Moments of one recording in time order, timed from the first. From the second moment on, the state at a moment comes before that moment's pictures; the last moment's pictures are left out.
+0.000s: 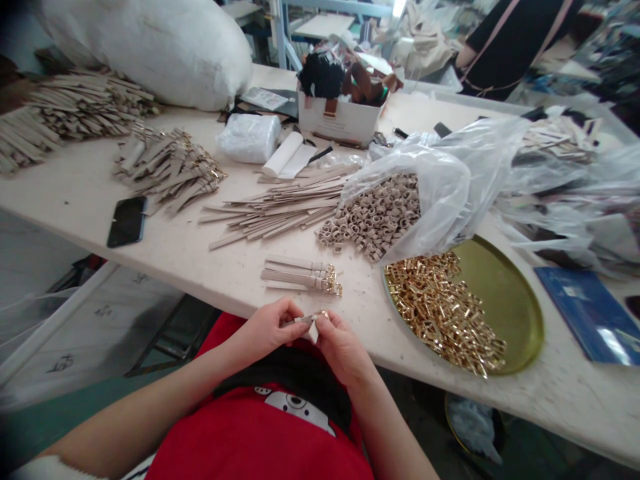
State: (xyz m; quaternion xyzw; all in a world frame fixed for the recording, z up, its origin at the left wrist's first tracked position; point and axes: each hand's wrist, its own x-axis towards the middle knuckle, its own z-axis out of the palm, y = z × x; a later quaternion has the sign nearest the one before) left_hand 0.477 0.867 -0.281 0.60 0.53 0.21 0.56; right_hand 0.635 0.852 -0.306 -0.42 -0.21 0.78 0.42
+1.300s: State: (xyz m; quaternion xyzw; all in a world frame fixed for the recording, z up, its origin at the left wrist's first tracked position) left_hand 0.478 0.861 -0.288 0.32 0.48 0.21 0.79; right_hand 0.642 0.833 -0.319 -0.57 -0.60 0.44 0.34
